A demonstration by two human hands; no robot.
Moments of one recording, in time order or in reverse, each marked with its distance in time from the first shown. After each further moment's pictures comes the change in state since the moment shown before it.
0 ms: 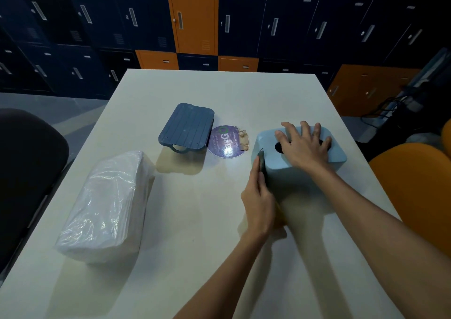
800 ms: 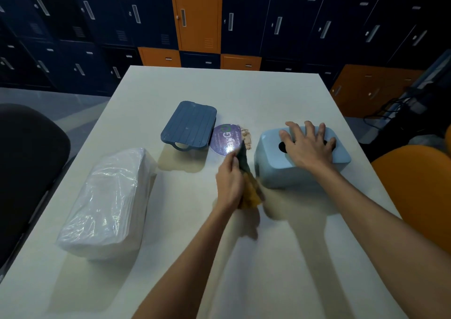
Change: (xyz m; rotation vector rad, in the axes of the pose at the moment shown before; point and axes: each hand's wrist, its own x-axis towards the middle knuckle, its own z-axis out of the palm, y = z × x) left_hand 0.066 -0.012 -0.045 0.142 -0.075 -0.110; right_hand 0.003 0.003 0.001 0.008 -0.016 0.005
